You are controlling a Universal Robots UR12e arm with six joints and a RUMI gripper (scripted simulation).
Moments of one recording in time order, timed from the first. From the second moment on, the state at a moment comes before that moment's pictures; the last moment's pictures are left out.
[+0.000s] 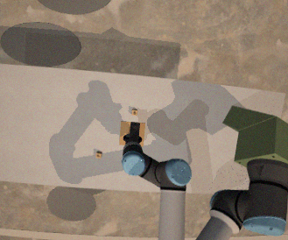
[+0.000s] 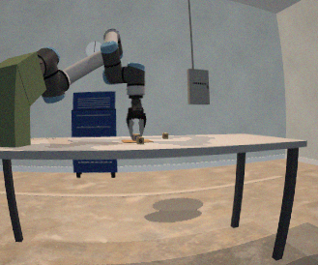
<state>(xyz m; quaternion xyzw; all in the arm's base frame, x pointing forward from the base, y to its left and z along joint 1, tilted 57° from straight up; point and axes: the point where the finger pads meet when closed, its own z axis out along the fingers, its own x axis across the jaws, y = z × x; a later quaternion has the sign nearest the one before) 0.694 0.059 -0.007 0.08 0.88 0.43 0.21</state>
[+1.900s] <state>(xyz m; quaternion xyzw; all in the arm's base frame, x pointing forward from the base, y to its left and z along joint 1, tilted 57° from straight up) 0.687 0.048 0.002 0.08 0.88 0.43 0.21</state>
